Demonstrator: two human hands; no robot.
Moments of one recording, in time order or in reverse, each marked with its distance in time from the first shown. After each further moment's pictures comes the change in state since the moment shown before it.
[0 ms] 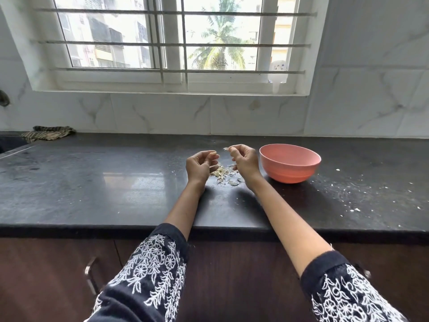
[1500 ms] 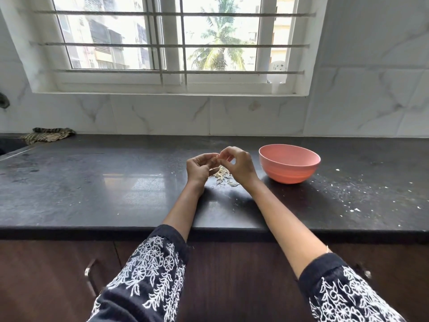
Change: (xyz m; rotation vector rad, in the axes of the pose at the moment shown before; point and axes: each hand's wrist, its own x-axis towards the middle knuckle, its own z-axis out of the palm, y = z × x) left_hand -0.007 0.006 -0.003 -0.031 -0.093 -0.027; right_hand 0.001 0.007 -0.001 -0.419 -0.172 -0.354
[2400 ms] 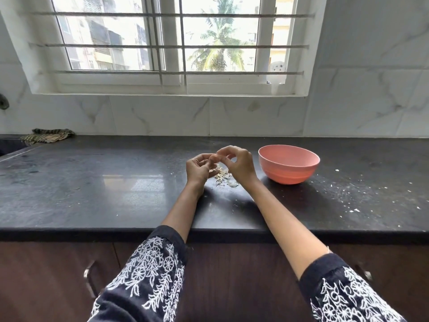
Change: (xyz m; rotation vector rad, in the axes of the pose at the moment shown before) left_hand -0.002 0.003 0.002 -0.006 0.033 -0.021; right_hand 0.001 -0.008 -0.001 0.122 0.063 0.051
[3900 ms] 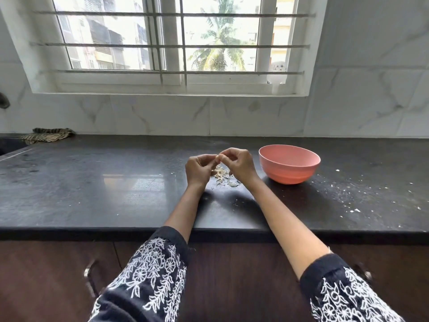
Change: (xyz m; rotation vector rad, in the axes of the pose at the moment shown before) left_hand 0.011 -0.011 -0.004 0.259 0.026 0.176; right_hand 0.004 0.009 0.001 0.041 -0.046 0.084
